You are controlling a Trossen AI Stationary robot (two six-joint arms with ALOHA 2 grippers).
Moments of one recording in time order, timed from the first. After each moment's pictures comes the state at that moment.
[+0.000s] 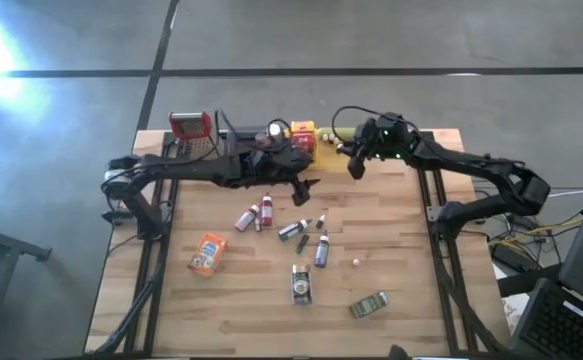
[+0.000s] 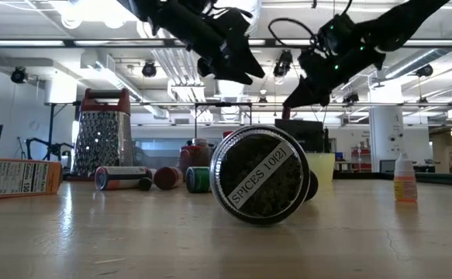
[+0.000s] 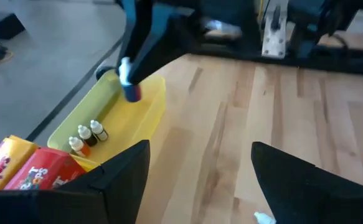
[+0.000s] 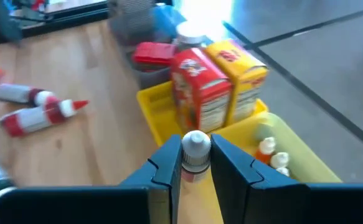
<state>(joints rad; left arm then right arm) 0.19 1.64 1.26 -0.04 -0.16 0.00 -0.67 1.30 0.76 0.03 -0.24 -0.07</state>
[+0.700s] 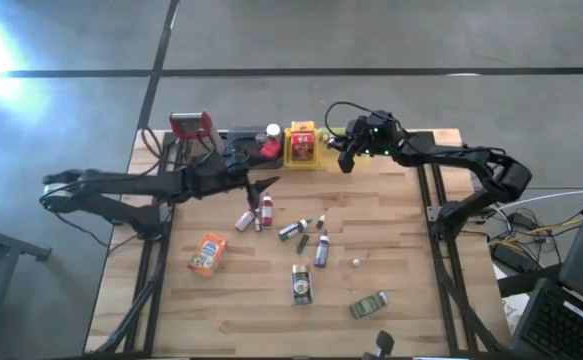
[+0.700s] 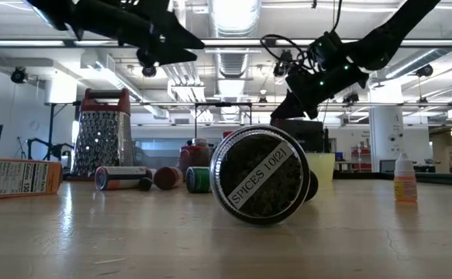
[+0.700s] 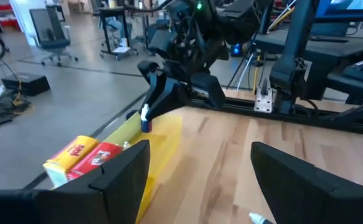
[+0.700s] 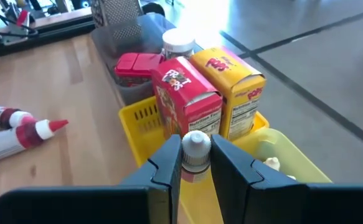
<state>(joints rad) 0.19 1.11 0.68 0.35 -0.18 0.00 -0.70 1.48 0.78 0.24 -0.26 -0.03</state>
